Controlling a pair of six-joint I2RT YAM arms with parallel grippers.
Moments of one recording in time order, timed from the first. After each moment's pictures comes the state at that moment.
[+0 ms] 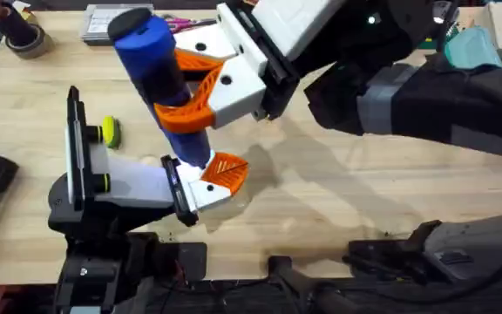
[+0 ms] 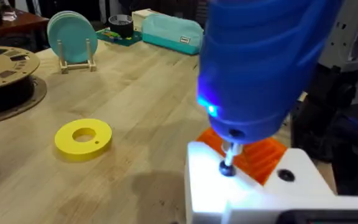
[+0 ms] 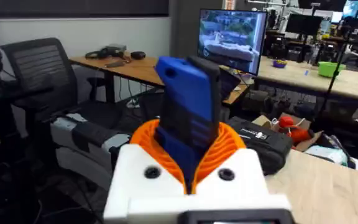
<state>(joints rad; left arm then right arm) 0.01 0.01 0.01 -0.13 1.19 0.00 0.72 1.63 0.98 1.31 -1.31 0.54</state>
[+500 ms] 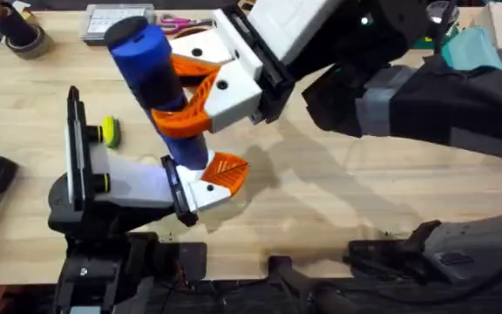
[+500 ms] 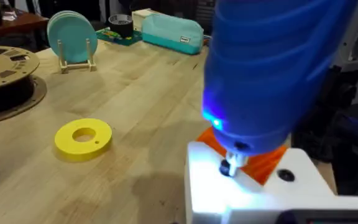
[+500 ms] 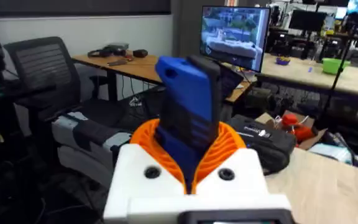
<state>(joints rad) 0.01 0.01 0.01 -0.13 1.19 0.00 0.73 1.63 0.98 1.27 -1.31 0.51</state>
